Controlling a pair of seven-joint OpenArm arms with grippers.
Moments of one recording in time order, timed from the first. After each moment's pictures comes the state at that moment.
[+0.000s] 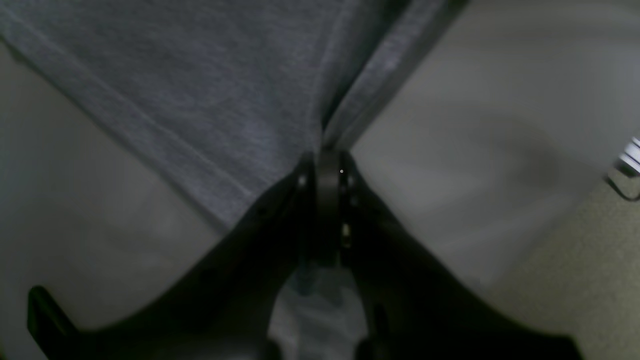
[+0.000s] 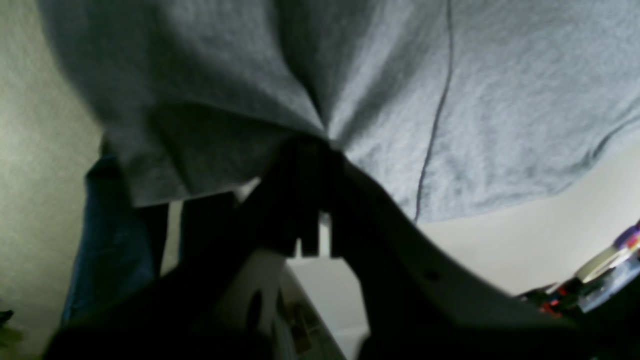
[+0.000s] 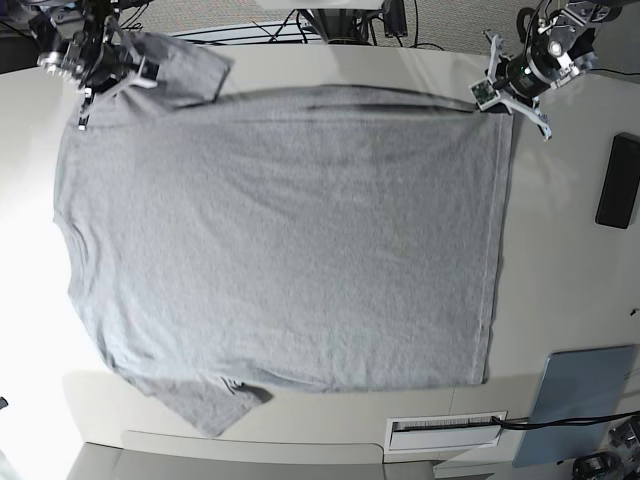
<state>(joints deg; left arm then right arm) 34.6 -40.6 9.9 101.5 10.5 -25.9 15.1 -44.5 49.2 -1.3 116.0 -14.2 35.5 -41.4</state>
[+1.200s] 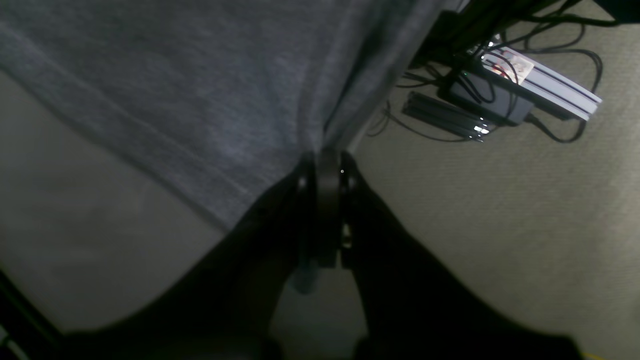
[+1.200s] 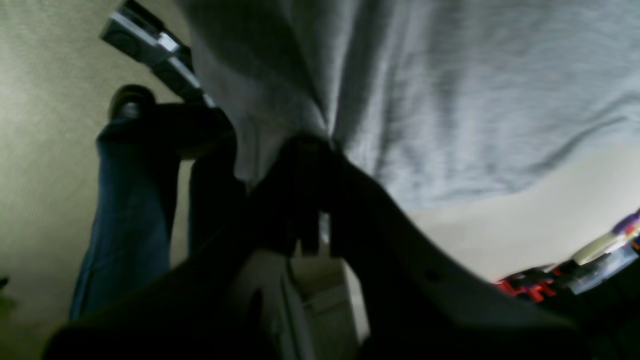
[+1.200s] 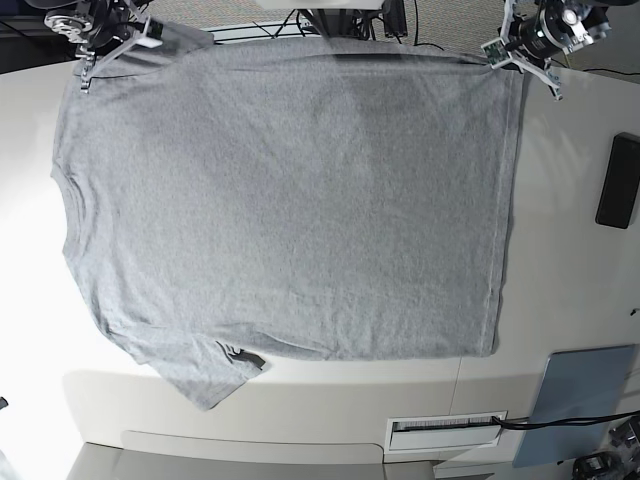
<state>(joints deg) 46.2 -42.3 2.9 105.2 7.7 -28.9 17.1 -56.7 49.3 0.1 121.8 -19.7 28.8 -44.5</state>
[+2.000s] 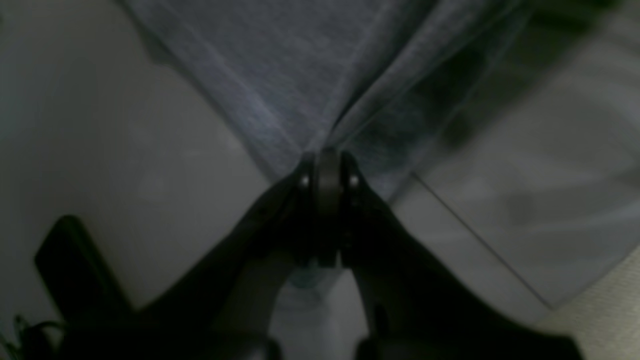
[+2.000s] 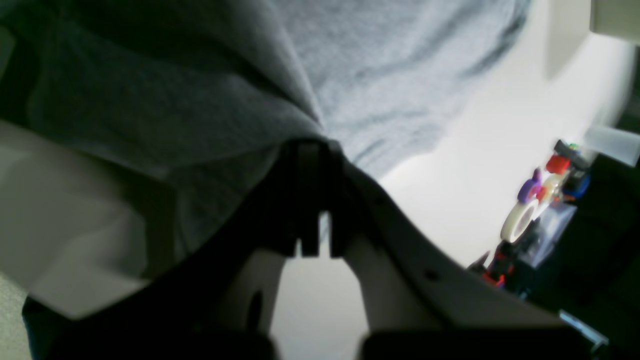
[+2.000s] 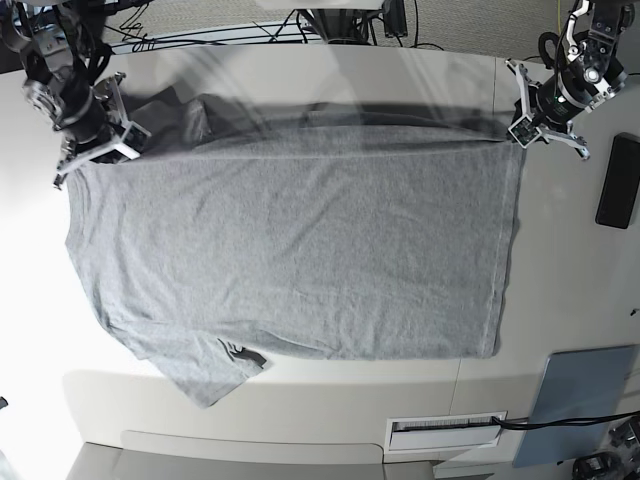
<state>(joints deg) 31.5 -36.3 -5.5 101.0 1.0 -31.4 17.7 -31.3 46.7 2.0 115.6 -11.8 29.3 -37.0</state>
